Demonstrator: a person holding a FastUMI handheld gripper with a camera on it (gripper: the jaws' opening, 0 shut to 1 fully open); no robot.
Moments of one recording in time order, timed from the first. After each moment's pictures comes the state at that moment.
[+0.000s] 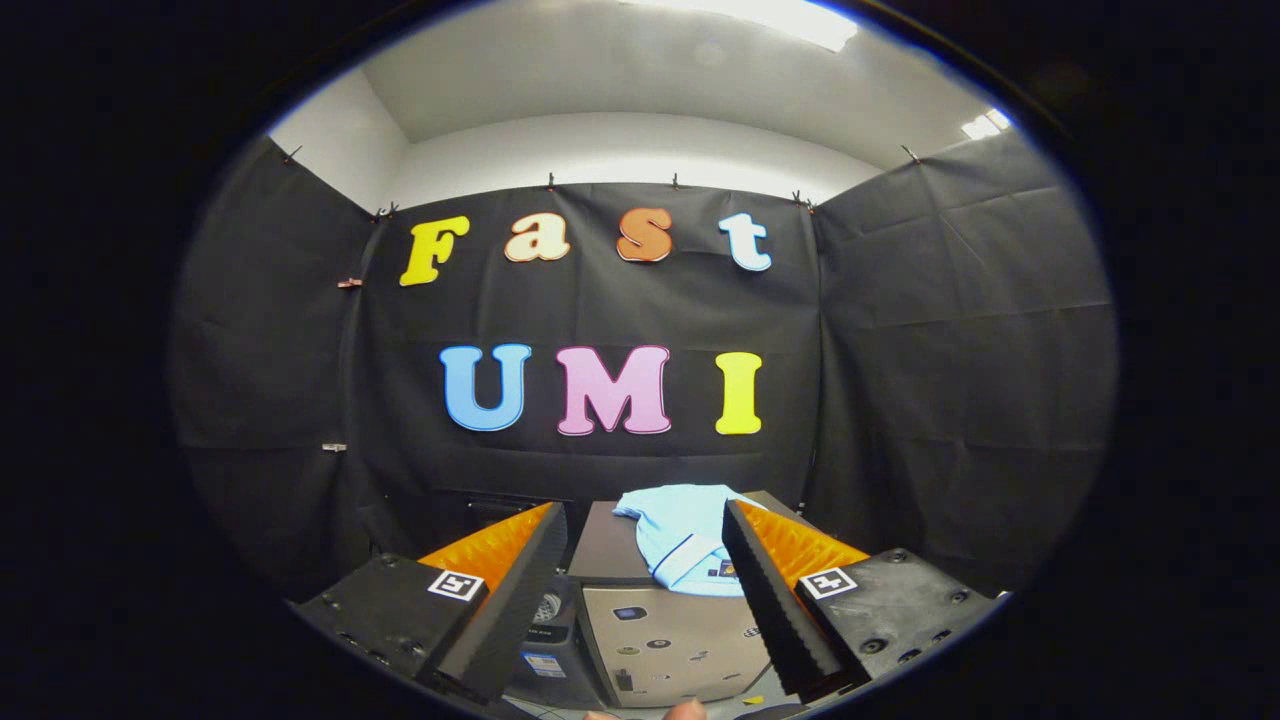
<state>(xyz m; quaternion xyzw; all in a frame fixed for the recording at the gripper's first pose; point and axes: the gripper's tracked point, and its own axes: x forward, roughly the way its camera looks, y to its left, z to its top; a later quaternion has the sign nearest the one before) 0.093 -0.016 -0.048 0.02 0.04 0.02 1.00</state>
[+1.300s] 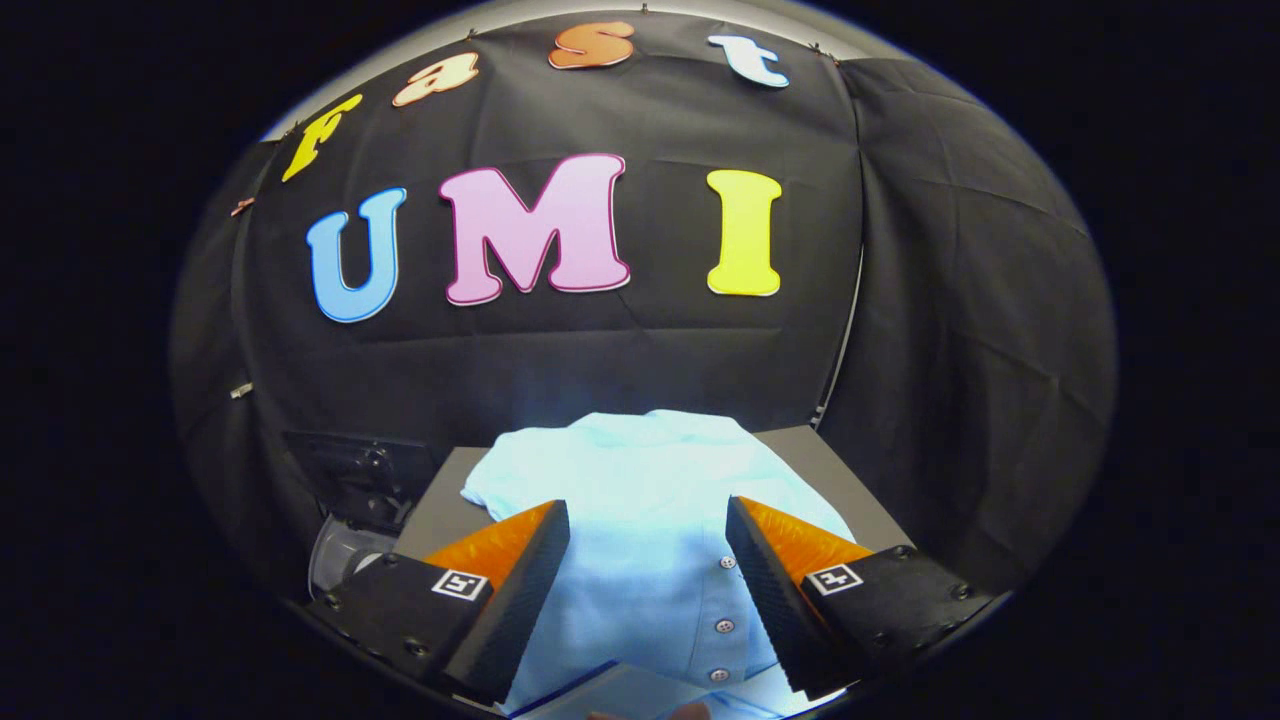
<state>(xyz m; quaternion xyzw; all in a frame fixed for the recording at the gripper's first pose) 0.437 -0.094 -0.255 0.00 0.27 -0.02 0.96</state>
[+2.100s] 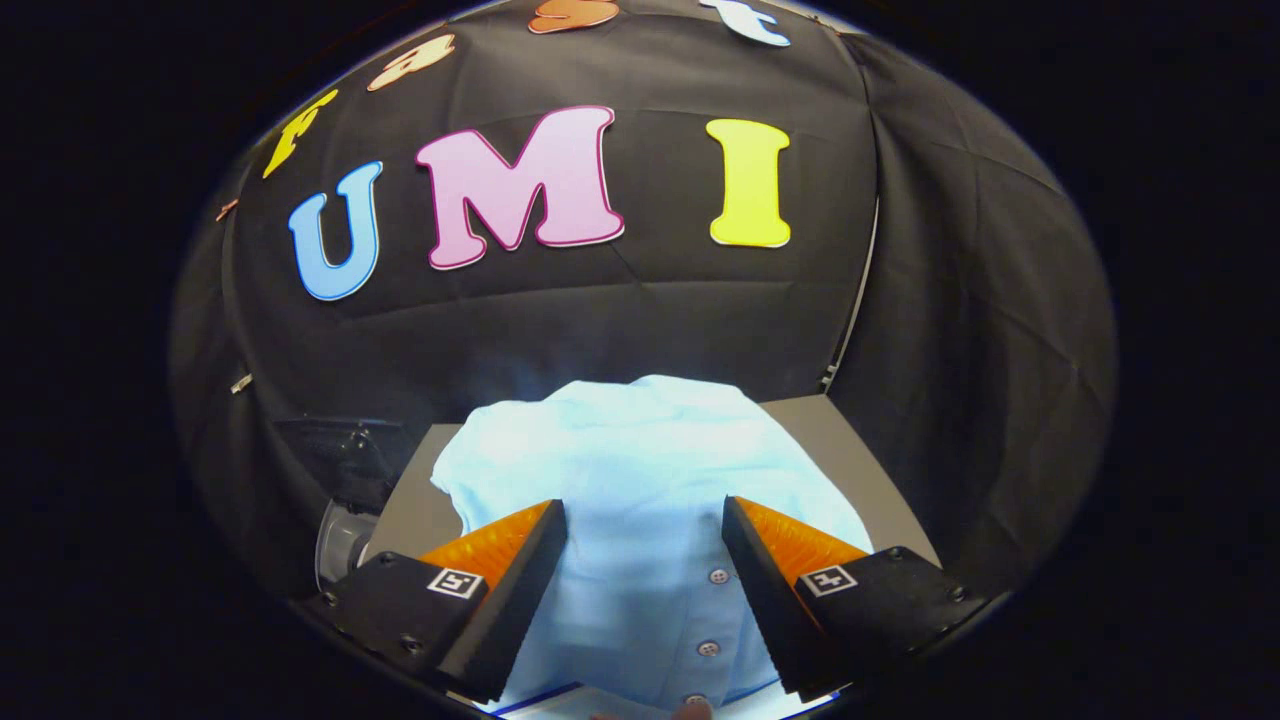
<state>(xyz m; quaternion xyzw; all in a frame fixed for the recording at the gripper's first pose) 0.453 -0.112 -0.270 0.02 0.34 -0.02 0.94</state>
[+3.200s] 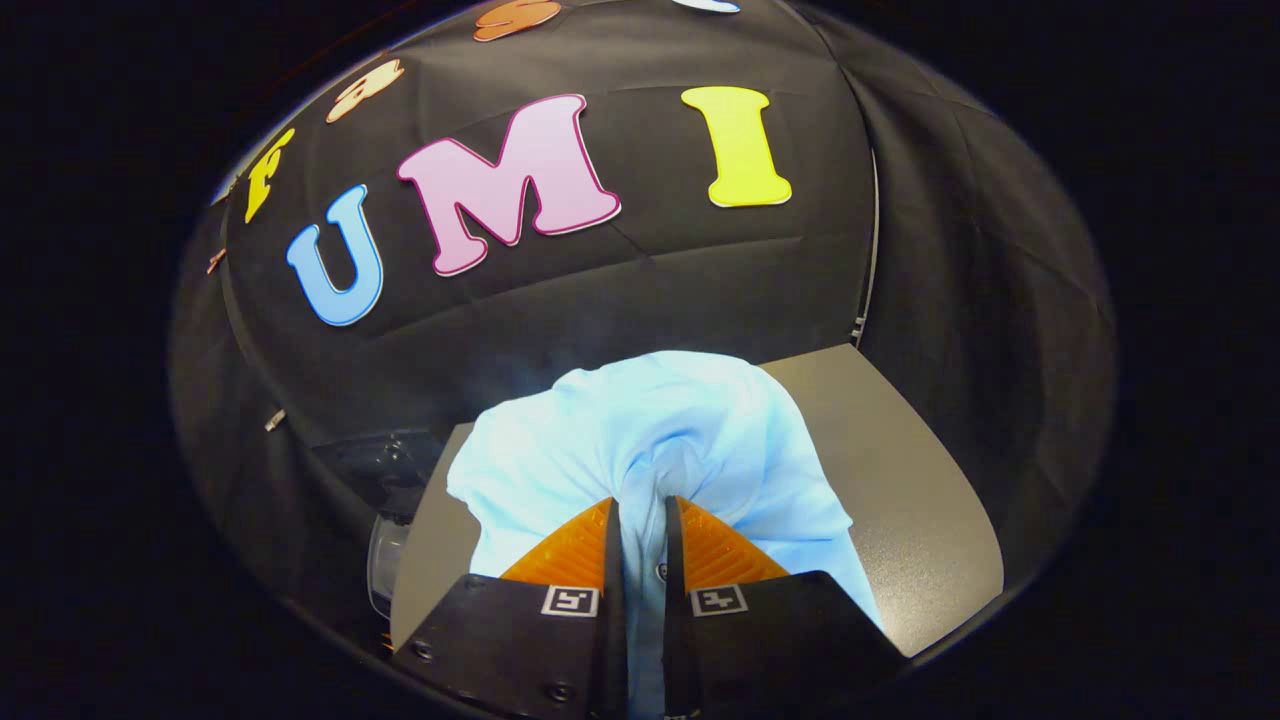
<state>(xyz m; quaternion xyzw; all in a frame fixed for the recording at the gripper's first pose) 0.440 -0.087 -0.268 0.12 0.36 0.02 0.92</state>
